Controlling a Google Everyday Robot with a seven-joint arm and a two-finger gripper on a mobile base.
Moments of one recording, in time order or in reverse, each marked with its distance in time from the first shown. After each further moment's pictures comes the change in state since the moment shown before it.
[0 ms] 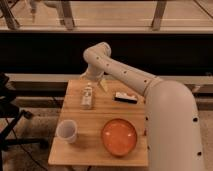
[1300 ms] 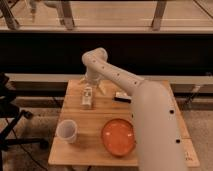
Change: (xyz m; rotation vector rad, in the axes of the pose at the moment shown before) arm 0.000 -0.001 0.058 -0.050 -0.089 -0.065
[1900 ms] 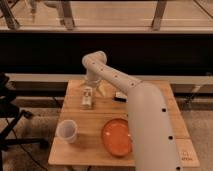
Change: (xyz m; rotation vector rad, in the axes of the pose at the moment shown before) arm 0.000 0.000 0.027 -0.019 -0.032 -0.028
